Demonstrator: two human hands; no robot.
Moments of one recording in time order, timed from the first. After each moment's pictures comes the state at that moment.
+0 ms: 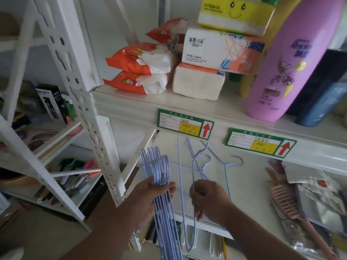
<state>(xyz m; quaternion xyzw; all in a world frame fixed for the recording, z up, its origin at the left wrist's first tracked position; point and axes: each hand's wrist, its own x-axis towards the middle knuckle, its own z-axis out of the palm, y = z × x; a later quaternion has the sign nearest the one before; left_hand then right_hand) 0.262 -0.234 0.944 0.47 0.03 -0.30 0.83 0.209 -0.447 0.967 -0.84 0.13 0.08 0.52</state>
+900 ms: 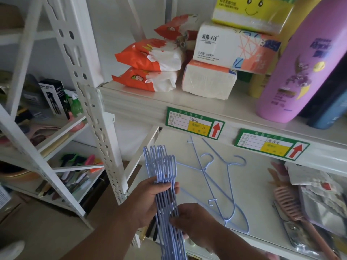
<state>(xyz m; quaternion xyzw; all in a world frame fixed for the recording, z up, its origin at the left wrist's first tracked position) 0.264 -0.234 0.941 0.49 0.08 -0.28 0.82 0.187 -0.399 0.937 -0.80 0.15 0.24 0.53</state>
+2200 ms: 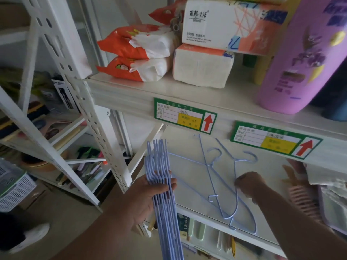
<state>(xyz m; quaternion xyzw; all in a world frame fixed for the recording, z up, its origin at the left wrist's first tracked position) 0.260 -0.228 0.936 0.47 0.09 -0.28 0.83 0.283 -0.599 0.881 -0.88 0.35 0.15 0.29</state>
